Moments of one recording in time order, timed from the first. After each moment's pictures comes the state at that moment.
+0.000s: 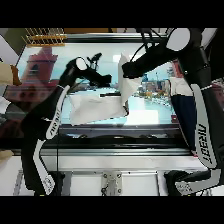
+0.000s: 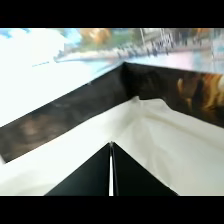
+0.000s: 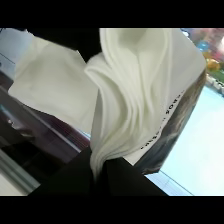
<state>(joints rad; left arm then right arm) -0.29 -2.00 2.02 1.03 -1.22 -1.57 0.37 -1.62 2.05 -1.14 1.46 1.52</state>
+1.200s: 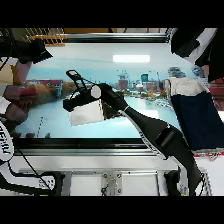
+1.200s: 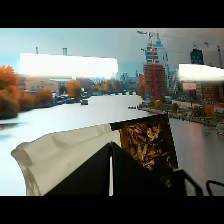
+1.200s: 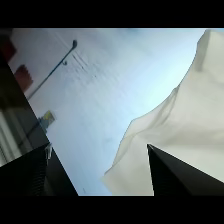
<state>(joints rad) 0.15 -1.57 2.02 1.04 -1.41 -1.55 0.76 -2.02 2.03 -0.90 0.86 1.41</state>
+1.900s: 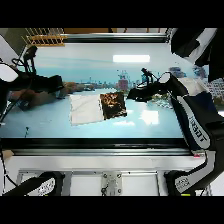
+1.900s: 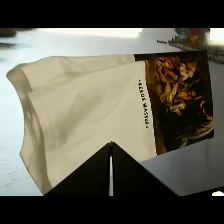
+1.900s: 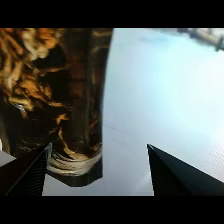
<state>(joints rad) 0.03 -1.24 1.33 1.15 -1.19 -1.52 0.12 -1.77 1.44 -0.87 1.11 1.34</state>
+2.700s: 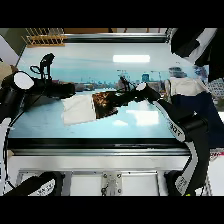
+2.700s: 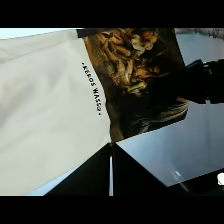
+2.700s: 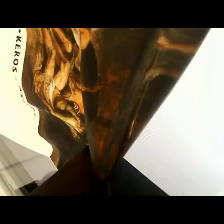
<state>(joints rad) -0.09 -1.21 1.24 1.15 -1.13 -1.51 0.33 -1.98 1.54 -0.55 0.99 1.21</state>
